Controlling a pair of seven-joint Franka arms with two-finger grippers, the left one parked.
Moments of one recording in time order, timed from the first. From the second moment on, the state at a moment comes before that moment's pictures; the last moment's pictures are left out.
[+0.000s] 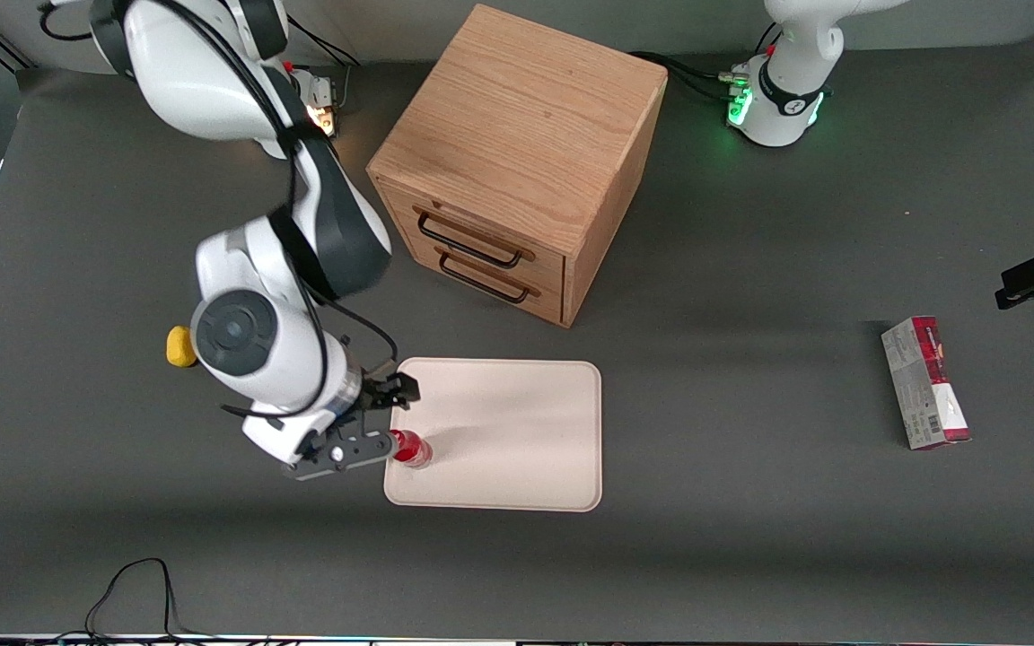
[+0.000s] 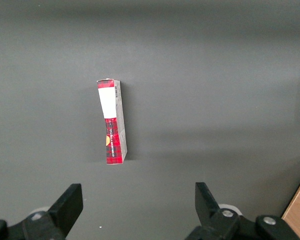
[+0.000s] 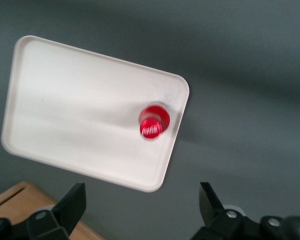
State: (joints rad) arm 0.54 0.71 -0.22 -0.94 0.17 1.64 0.15
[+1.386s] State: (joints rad) arm 0.17 0.05 -0.07 -1.47 0.07 1.51 0.13
